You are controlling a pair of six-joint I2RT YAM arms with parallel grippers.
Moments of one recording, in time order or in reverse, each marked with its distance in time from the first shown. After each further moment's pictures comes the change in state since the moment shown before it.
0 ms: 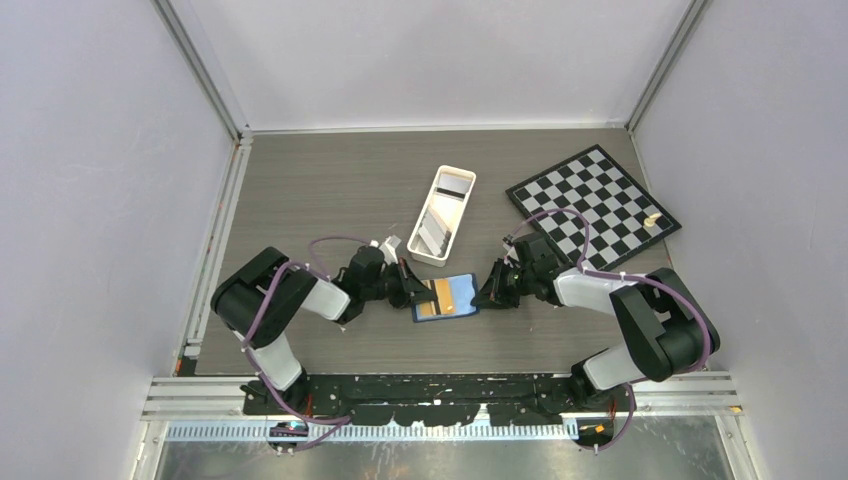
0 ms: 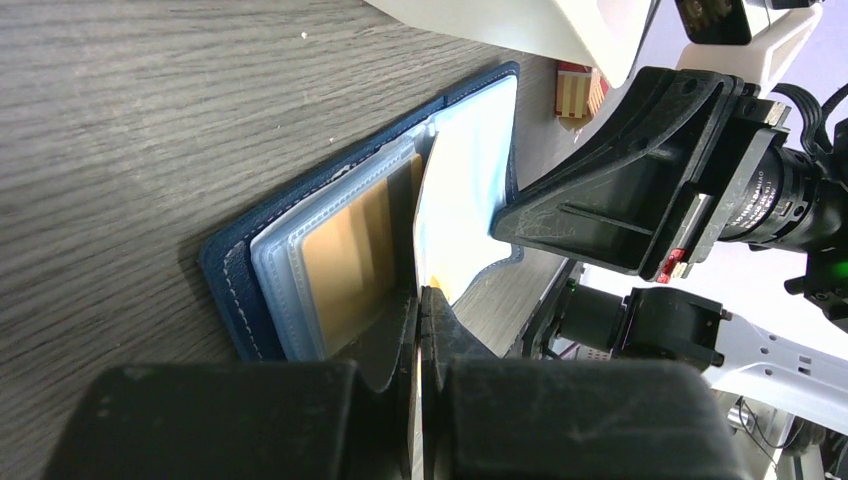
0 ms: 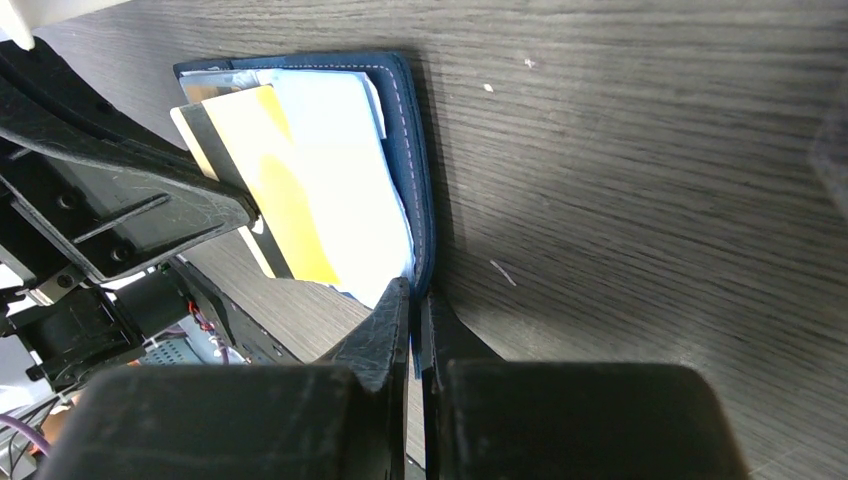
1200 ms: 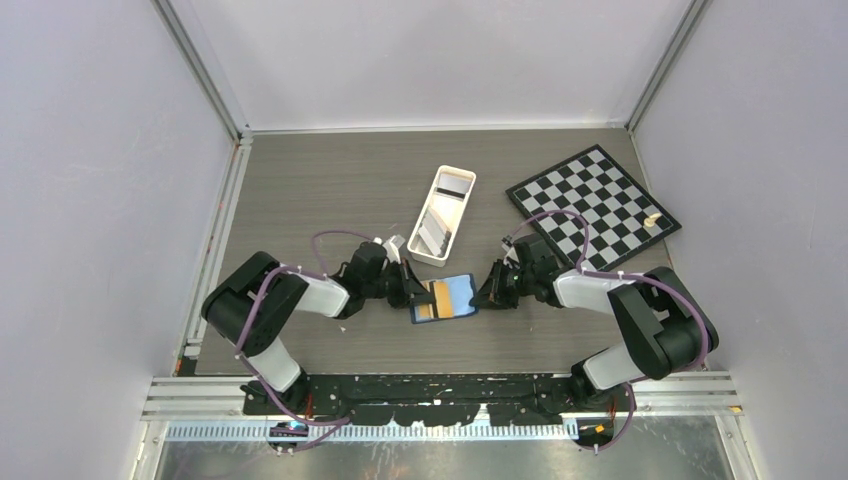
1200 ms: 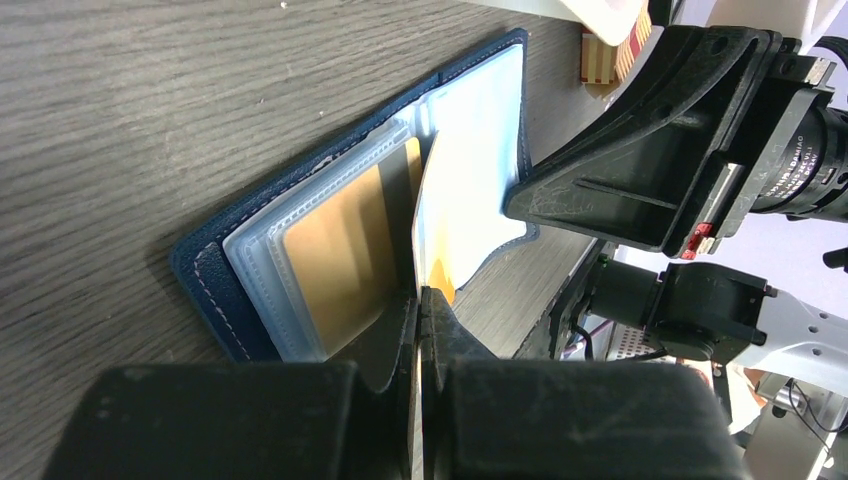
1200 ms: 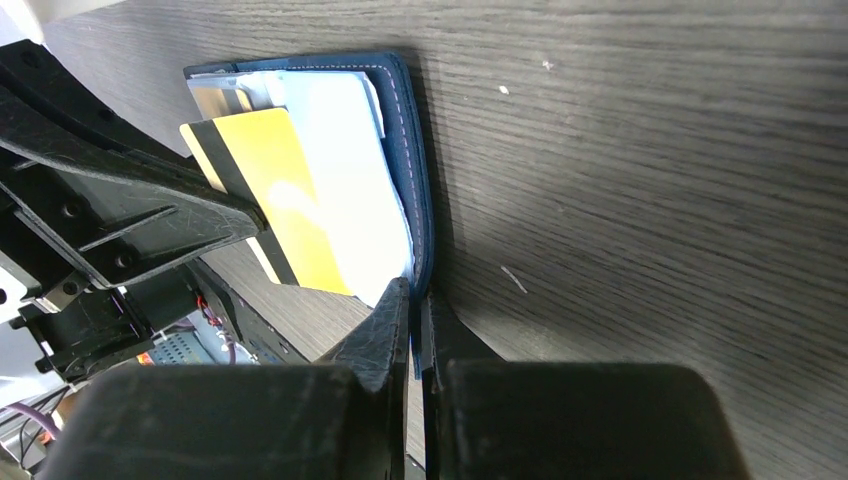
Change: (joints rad) left arm -0.004 -0.074 0.039 -0.193 0.010 0.105; right arm 0.002 0.011 -0.016 0.050 -0.022 0.014
